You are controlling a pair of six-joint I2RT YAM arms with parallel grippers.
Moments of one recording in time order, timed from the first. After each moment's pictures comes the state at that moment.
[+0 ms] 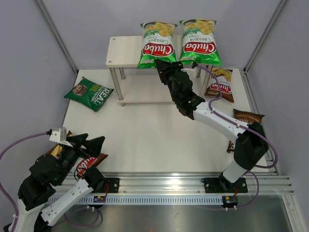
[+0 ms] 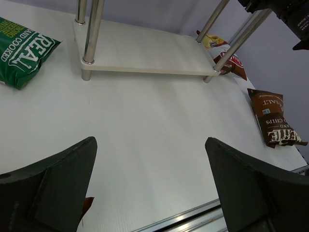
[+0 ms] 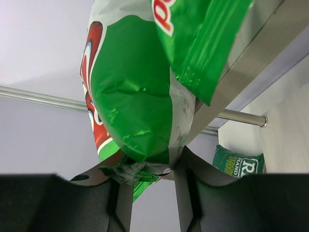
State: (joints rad) left arm -0.77 0.10 0.89 -0.89 -0.39 -0.44; right arm 0.72 1.64 1.36 0.38 0.51 1.29
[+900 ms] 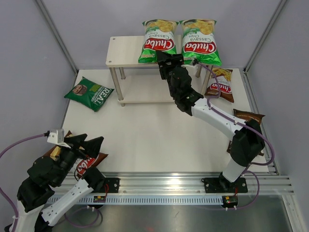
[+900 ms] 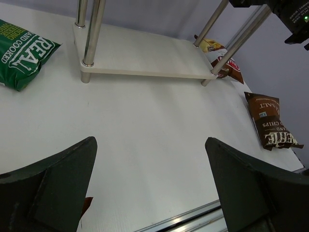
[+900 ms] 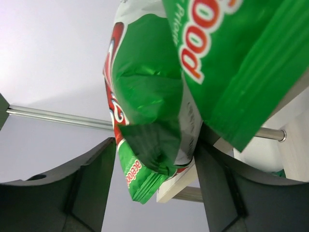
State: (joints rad) left arm -0.77 0.08 0.89 -0.89 -0.39 -0.44; right arm 0.71 1.71 1.46 0.37 0.57 1.34
